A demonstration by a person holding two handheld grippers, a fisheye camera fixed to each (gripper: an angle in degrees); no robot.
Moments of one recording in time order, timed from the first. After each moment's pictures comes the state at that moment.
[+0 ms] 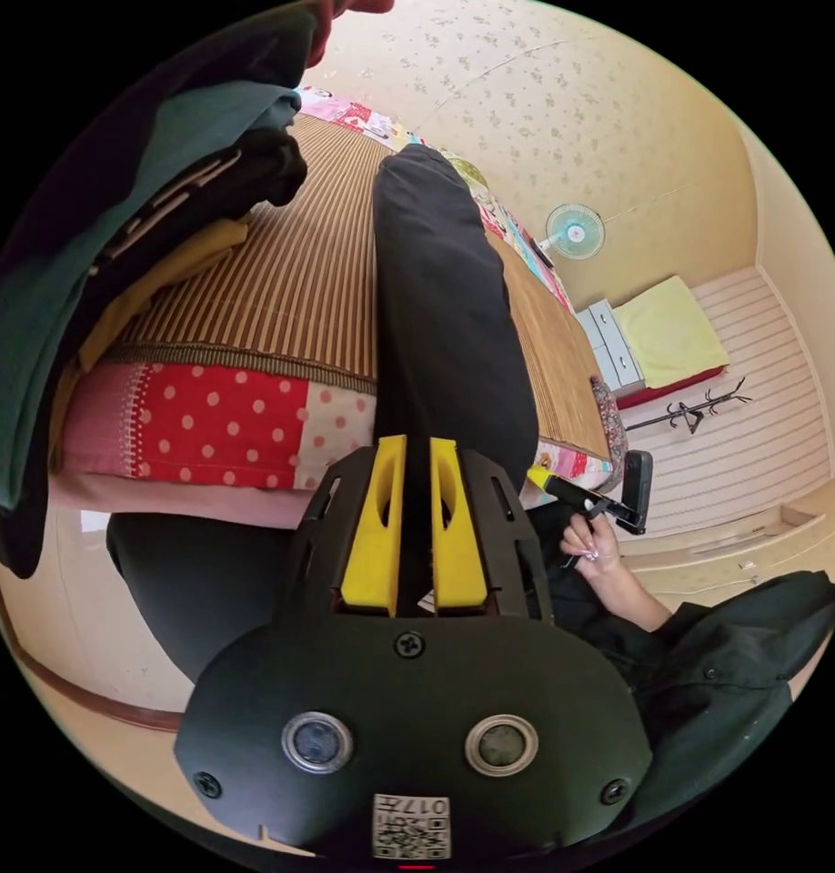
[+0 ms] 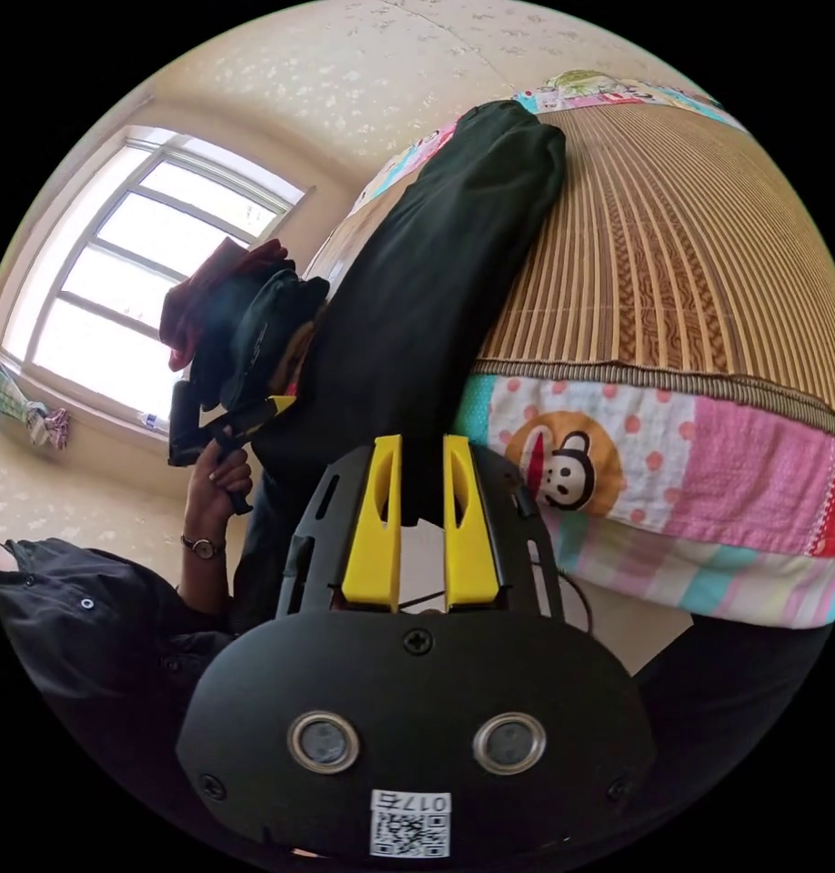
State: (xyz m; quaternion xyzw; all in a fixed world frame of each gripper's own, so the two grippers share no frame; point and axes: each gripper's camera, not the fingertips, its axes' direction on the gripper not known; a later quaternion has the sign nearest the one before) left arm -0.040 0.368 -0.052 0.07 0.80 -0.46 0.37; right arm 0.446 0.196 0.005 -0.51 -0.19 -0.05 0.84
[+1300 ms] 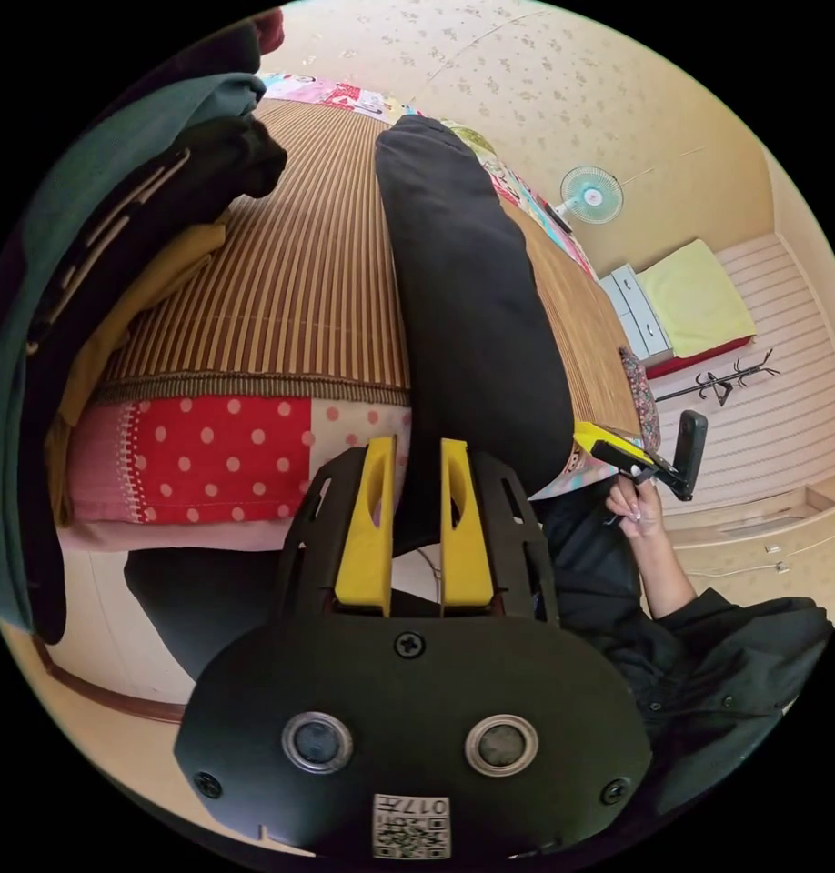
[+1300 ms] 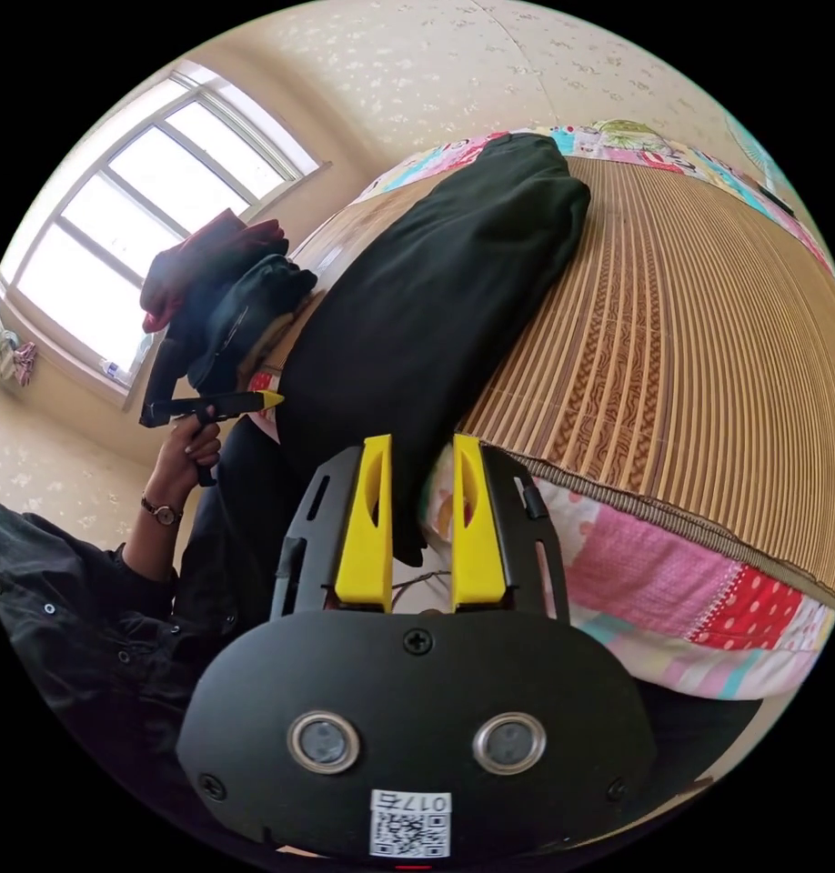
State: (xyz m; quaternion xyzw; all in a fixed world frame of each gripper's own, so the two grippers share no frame) left arm -0.062 0.338 -0.072 0.05 0.81 -0.42 0.41; right arm 0.391 0.054 0.036 -0.48 -0.17 -0.16 0.84
